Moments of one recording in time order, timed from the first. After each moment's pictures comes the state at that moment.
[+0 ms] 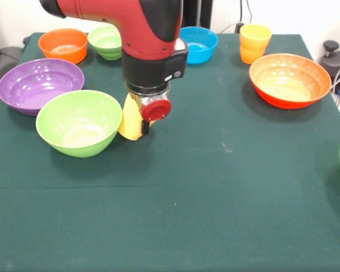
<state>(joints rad) -0.36 -0.37 0.09 1.33 -0.30 0.60 2.85</state>
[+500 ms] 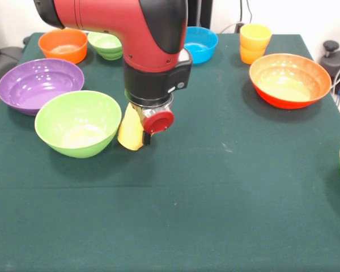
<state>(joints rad) -0.34 -0.33 0.10 1.23 -0.30 0.67 2.85</state>
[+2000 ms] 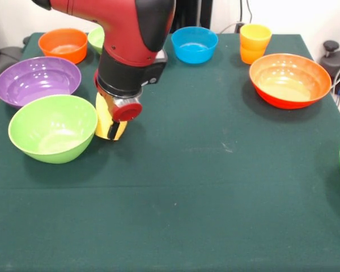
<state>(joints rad) -0.25 -0.30 -0.13 1.22 -0.35 0.64 2.85</state>
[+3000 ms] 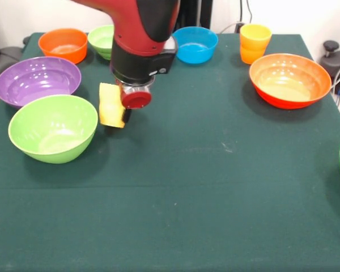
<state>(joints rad) -0.17 -0.30 -0.24 1.32 -0.10 0.62 2.87</state>
